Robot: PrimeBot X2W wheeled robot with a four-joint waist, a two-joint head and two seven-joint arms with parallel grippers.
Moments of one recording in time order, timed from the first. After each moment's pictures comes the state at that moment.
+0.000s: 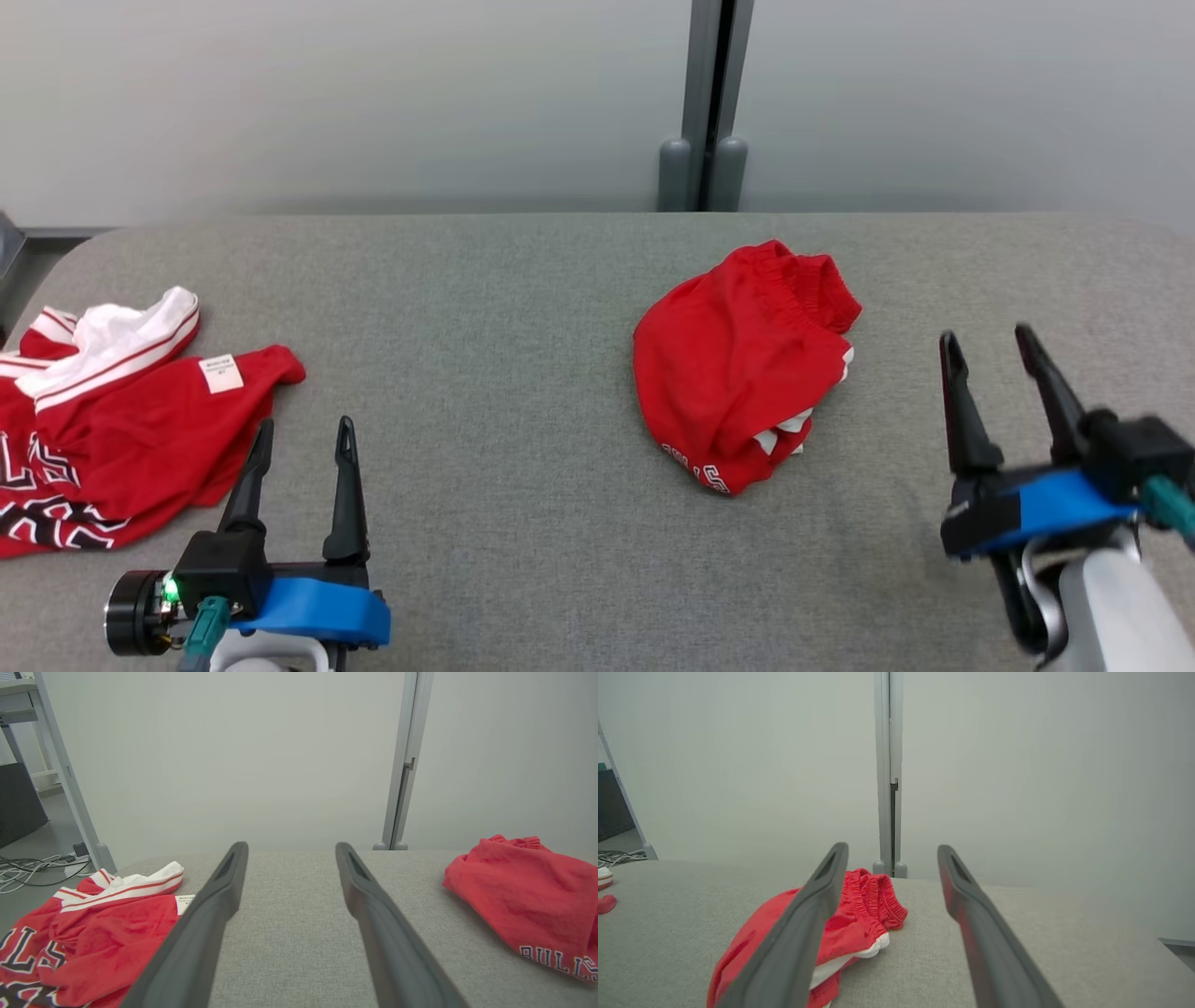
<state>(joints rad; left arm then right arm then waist) -0.06 0.08 -0.04 0.23 -0.09 -0.05 -0.26 -0.22 -0.10 -0.06 0.26 0.10 0.13 -0.24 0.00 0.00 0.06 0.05</state>
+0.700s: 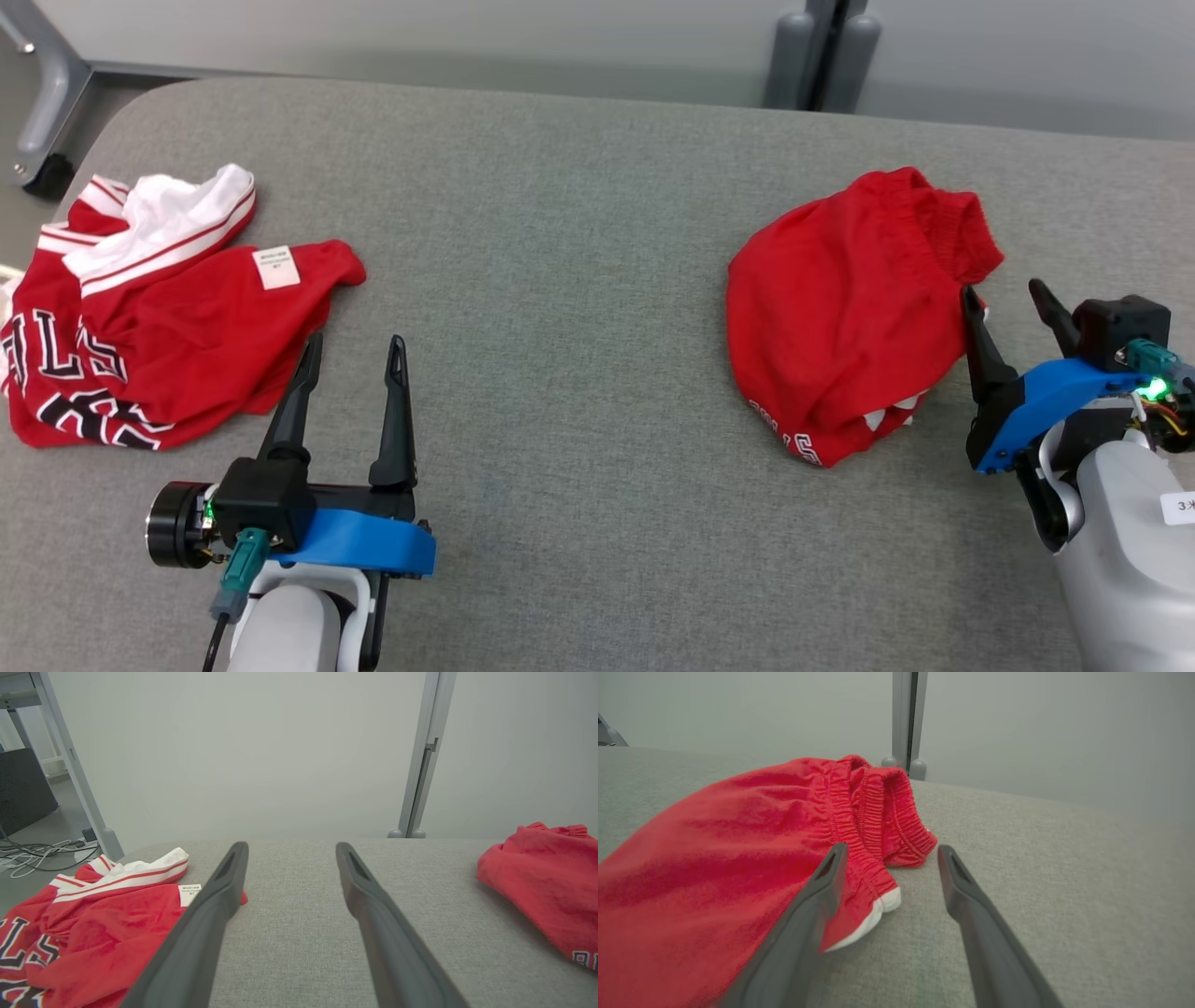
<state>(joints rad) -0.19 0.05 -0.11 0.22 -0.09 -0.05 -0.26 -0.58 -0.21 -0.02 0.77 0.10 0.13 -0.16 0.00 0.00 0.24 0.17</state>
